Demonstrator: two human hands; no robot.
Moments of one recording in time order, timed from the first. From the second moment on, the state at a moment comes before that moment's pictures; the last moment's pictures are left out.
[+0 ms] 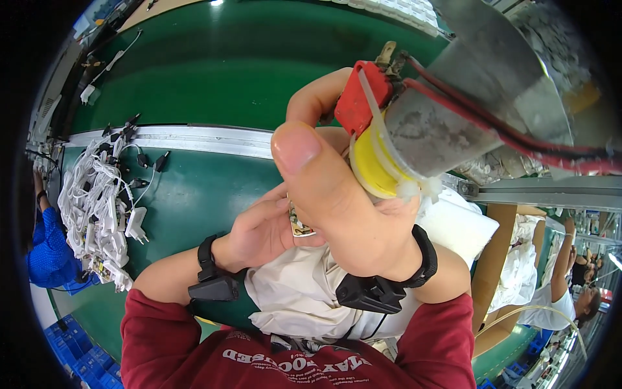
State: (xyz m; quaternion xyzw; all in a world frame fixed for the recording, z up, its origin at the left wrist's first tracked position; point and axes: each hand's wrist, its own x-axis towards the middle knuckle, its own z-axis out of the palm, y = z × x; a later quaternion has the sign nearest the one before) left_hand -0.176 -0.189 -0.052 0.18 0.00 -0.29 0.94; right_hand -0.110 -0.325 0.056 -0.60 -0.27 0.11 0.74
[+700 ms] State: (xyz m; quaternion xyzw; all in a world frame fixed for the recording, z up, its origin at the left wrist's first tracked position) left_hand -0.176 -0.190 -0.052 0.18 0.01 -0.28 0.94; right_hand -0.110 -0.325 0.055 -0.60 -0.27 0.11 0.75
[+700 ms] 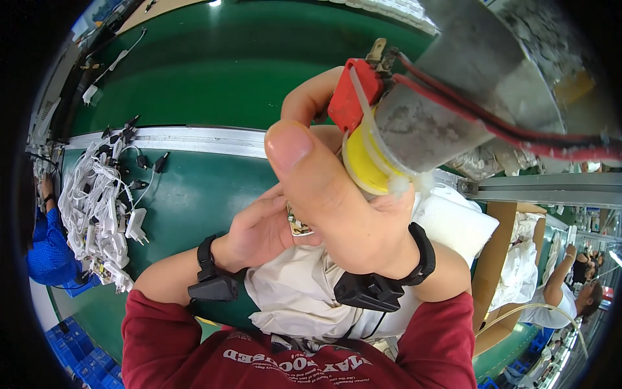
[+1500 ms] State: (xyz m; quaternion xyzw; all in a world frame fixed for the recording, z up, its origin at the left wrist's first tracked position) left_hand -0.175 -0.189 -0.052 0.06 0.00 -0.29 0.96; right_hand -0.119 -0.318 0.058 -0.58 -0.24 0.13 0.77
